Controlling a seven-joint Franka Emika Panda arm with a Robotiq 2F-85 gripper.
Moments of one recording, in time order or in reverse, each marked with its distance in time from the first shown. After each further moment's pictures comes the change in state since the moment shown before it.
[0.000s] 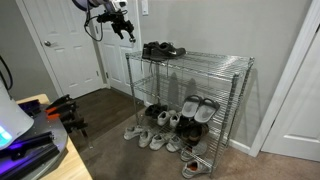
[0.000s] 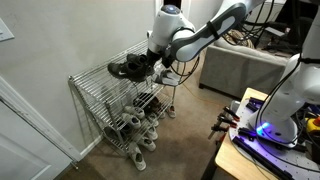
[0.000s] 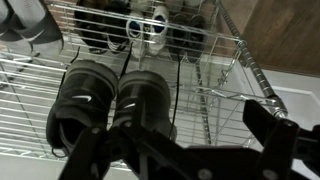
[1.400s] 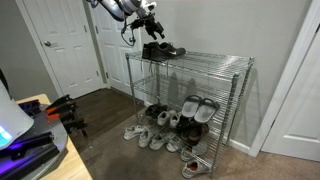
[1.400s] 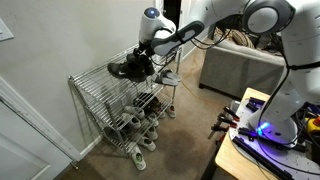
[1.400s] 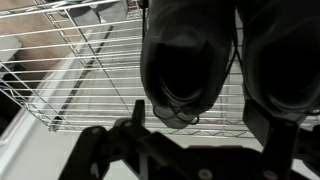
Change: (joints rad) arm 0.073 0.386 -0.311 0.504 -0.044 -0.050 0.220
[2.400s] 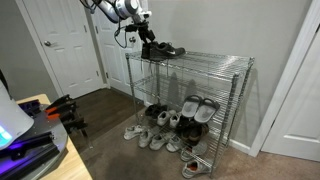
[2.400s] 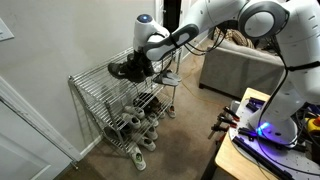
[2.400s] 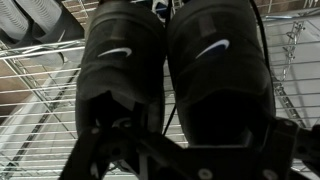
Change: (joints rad) arm -0.024 0.060 0.129 0.063 0.126 -0.098 -0.059
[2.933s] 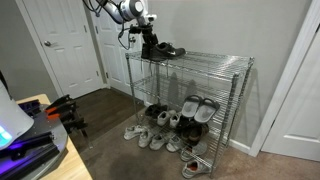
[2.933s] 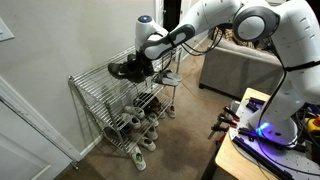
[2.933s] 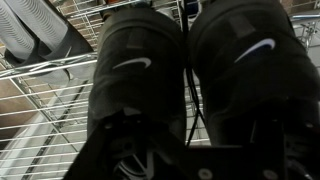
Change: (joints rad) arm -0.052 0.060 0.017 0.073 0.075 -0.065 -0.042
